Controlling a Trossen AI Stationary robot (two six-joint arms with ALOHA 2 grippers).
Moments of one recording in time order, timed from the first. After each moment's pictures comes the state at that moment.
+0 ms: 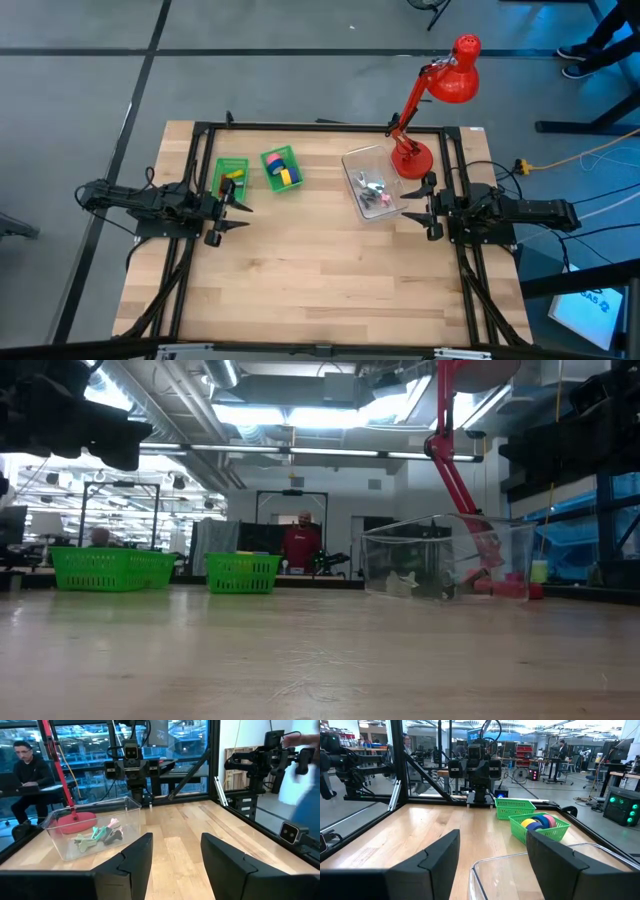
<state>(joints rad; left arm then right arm) -0.13 0.00 0.01 0.02 0.00 0.06 0.02 0.01 0.01 0.03 -0.02 -0.03</state>
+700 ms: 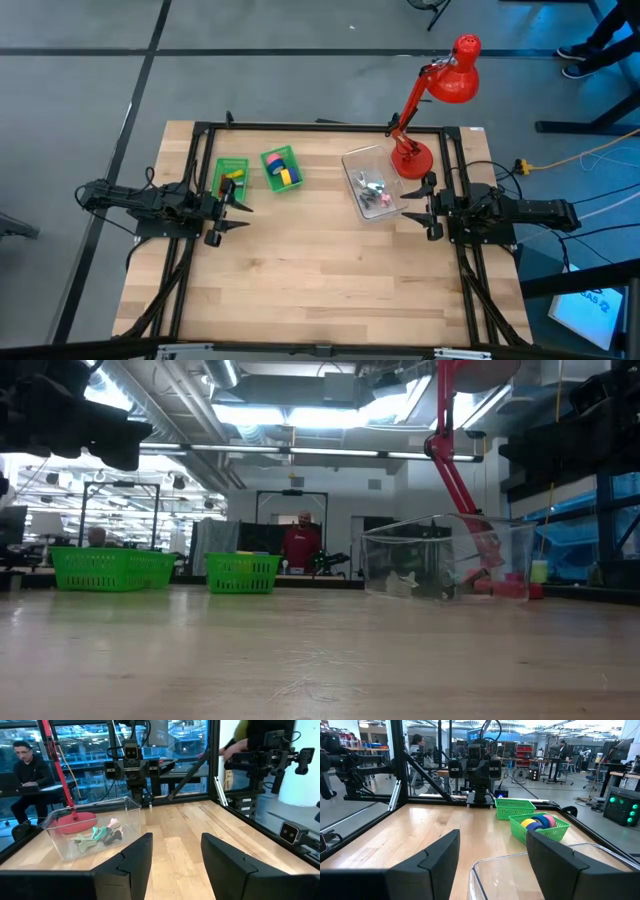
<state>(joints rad) -0.13 0.00 0.01 0.02 0.00 0.06 0.02 0.01 0.01 0.03 -0.02 -0.03</state>
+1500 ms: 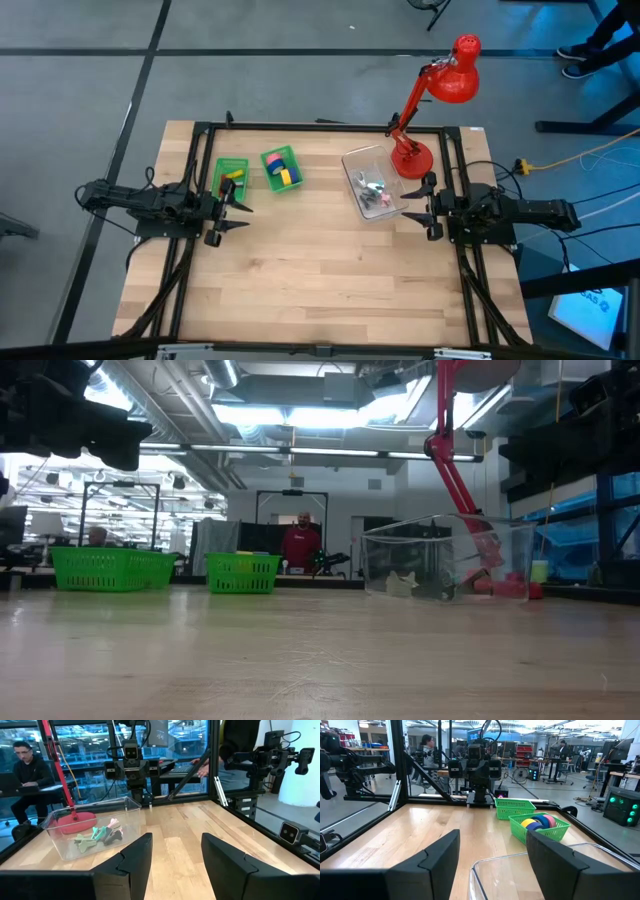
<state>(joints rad) -0.13 0.00 0.01 0.02 0.00 0.06 0.02 0.01 0.01 0.03 -0.02 -0.03</state>
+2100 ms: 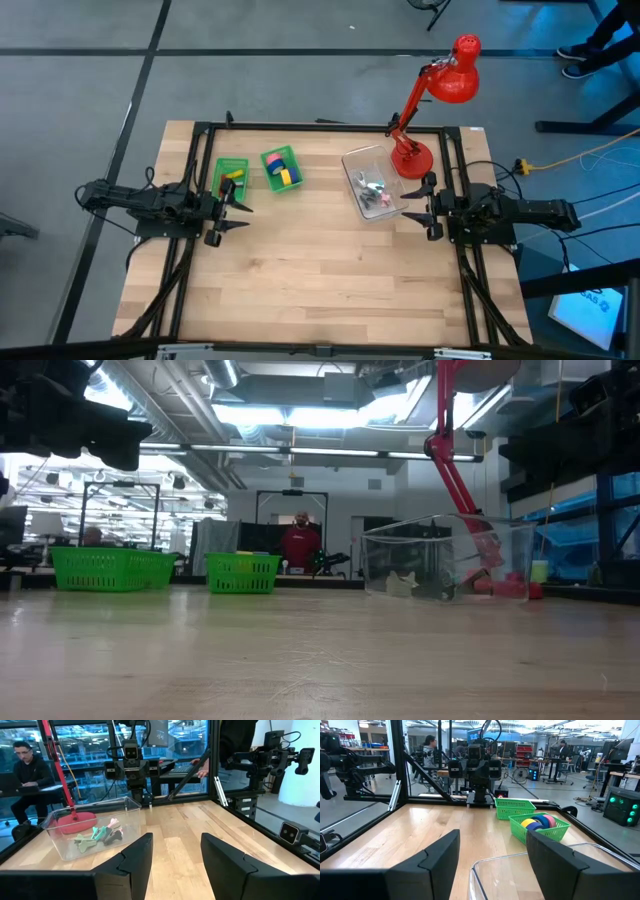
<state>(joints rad) -0.13 0.00 0.01 0.02 0.00 0.06 0.02 0.01 0.01 0.03 -0.02 -0.03</state>
